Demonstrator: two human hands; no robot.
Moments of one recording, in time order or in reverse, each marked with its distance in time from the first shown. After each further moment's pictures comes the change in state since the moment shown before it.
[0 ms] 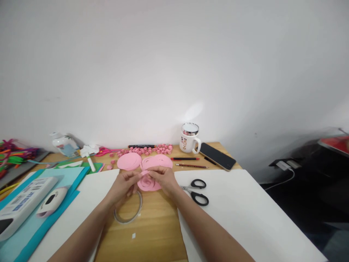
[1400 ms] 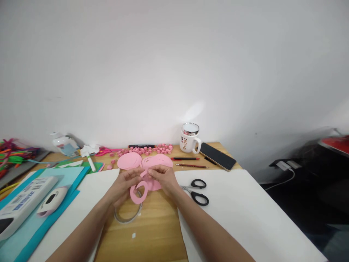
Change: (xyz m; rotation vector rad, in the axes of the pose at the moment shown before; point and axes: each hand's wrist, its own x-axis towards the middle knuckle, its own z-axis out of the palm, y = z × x) left_hand -0.002 0.002 0.000 -0.433 -0.114 -0.079; right_hand 0.000 0.002 -0.002 -0.025 -0.009 -0.072
